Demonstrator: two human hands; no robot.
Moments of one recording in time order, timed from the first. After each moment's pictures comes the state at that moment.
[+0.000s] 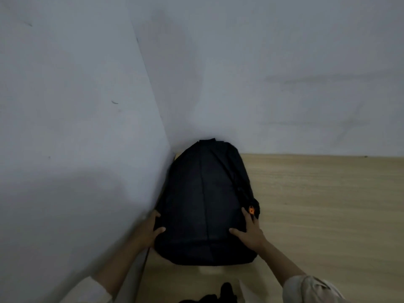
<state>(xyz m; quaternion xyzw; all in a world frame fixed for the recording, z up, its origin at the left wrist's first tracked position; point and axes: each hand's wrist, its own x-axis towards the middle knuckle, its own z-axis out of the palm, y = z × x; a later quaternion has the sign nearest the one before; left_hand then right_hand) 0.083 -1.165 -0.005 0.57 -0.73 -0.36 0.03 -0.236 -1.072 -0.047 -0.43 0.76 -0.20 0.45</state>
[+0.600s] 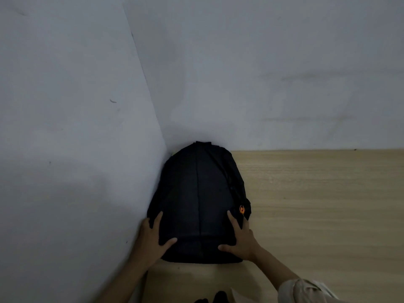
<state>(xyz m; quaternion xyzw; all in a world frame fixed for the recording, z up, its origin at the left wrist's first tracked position) 0.094 -1.145 -0.040 0.60 -0.74 -0.28 0.05 -0.194 -1.060 -0.047 -0.53 0.73 -0.11 0.41</state>
